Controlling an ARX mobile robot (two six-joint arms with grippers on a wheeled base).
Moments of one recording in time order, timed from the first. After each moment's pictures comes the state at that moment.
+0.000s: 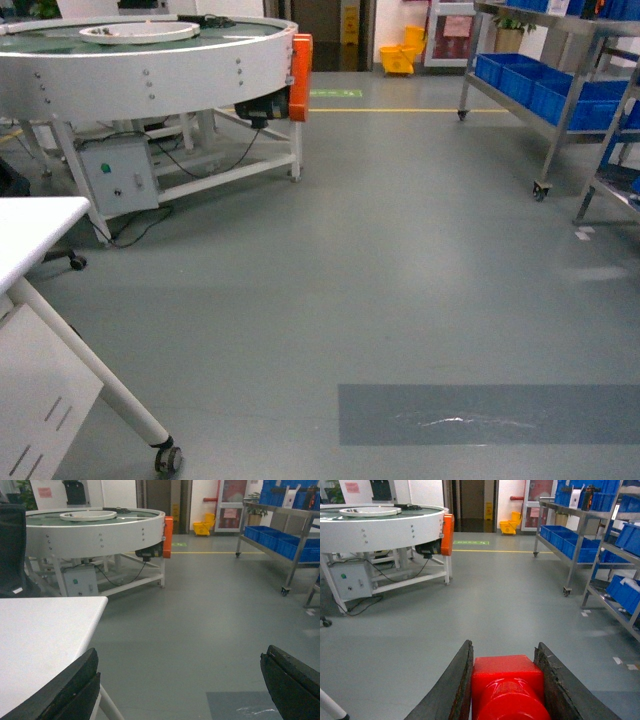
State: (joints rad) left arm 0.00 0.01 0.02 0.00 0.00 0.00; right arm 0.00 0.00 0.01 0.00 0.00 0.01
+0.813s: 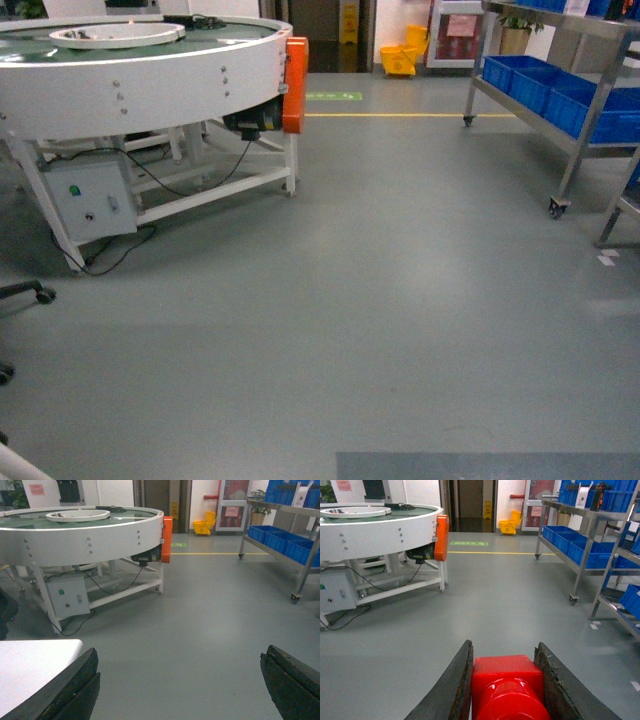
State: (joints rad) left arm 0.00 0.01 0.02 0.00 0.00 0.00; right arm 0.00 0.00 0.01 0.00 0.00 0.01
